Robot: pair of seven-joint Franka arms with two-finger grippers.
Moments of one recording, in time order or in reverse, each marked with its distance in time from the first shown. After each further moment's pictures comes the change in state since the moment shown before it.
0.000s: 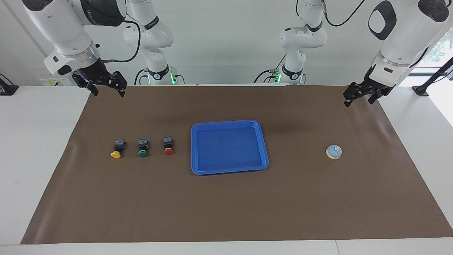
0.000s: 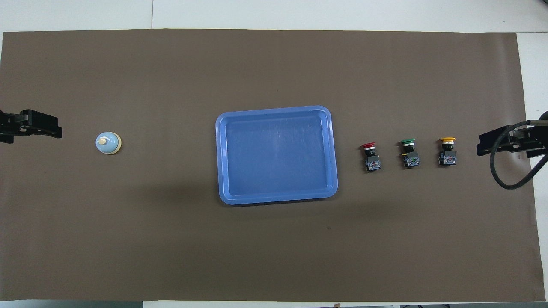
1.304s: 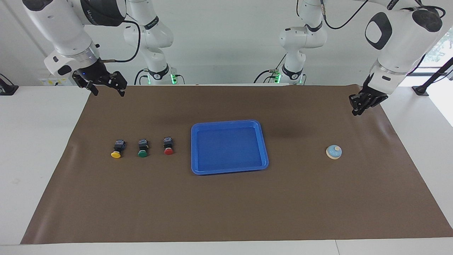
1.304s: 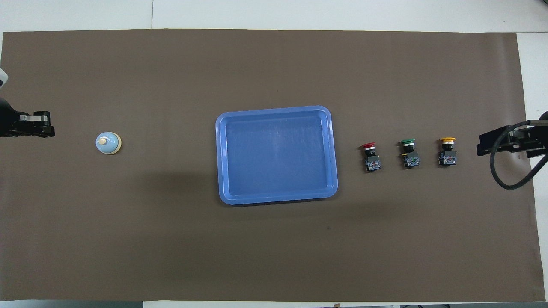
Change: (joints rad) left arm 0.003 0.007 0.008 -0.110 0.000 0.172 0.002; right arm 0.000 0.000 0.000 0.000 0.000 0.000 0.000
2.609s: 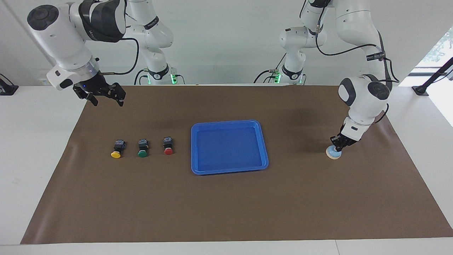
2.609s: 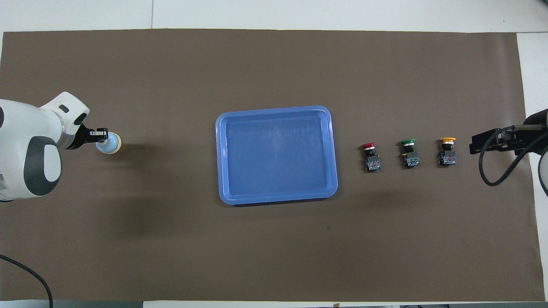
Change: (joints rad) left arm 0.045 0.193 -0.008 -0.332 0.000 0.586 0.041; right arm -0.050 0.007 -0.005 -0.170 0.000 0.203 -0.076
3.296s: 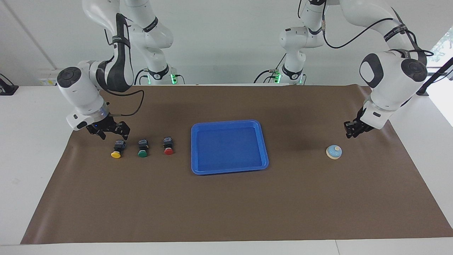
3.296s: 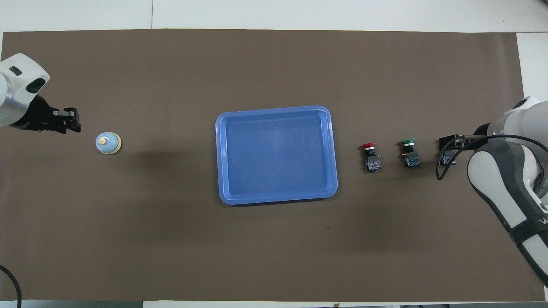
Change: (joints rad) left arm -0.012 -0.042 -0.007 0.370 0.000 -0.565 0.000; right arm -0.048 0.133 -0.002 -0.292 -0.002 0.515 -0.035
